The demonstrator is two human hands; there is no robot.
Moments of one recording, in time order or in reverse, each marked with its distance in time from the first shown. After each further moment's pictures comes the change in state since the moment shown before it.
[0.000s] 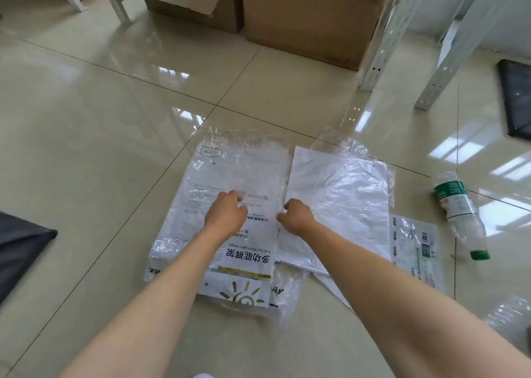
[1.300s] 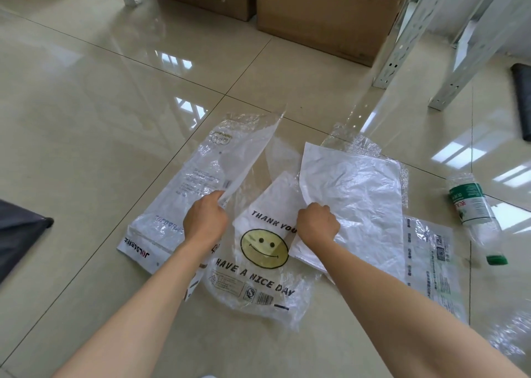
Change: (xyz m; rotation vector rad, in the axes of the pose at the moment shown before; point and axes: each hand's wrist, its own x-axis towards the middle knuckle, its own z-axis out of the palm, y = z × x) left_hand -0.008 -0.056 -0.011 -0.021 0.226 -0.048; right_hand 0.002 0.011 0.028 -0.252 0.295 0.192
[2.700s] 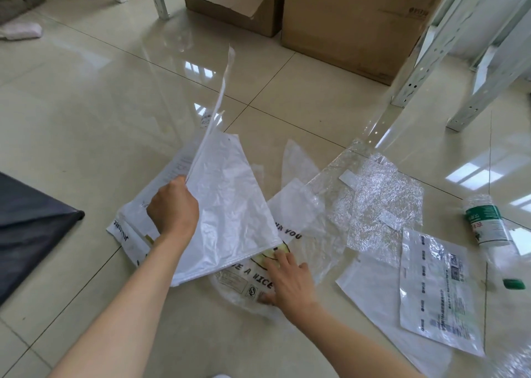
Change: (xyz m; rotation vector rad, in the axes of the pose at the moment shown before) left_hand 0.008 -0.045 -0.069 0.171 0.421 -0.166; right_hand -0.100 0.003 0.068 -0.424 -0.151 -0.716
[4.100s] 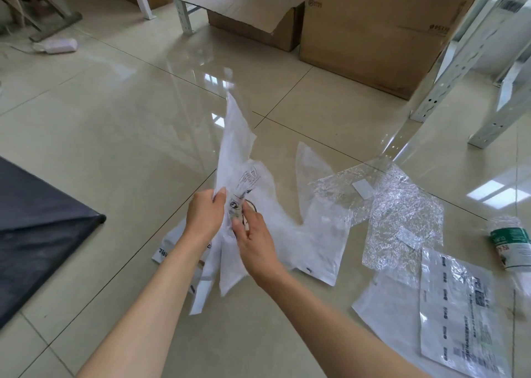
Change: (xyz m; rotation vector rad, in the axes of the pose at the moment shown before) left_hand 0.003 0.011 0.000 -0.633 -0.292 -0.069; right_hand 0.046 -0.086 -0.098 1.103 0.246 -0.047
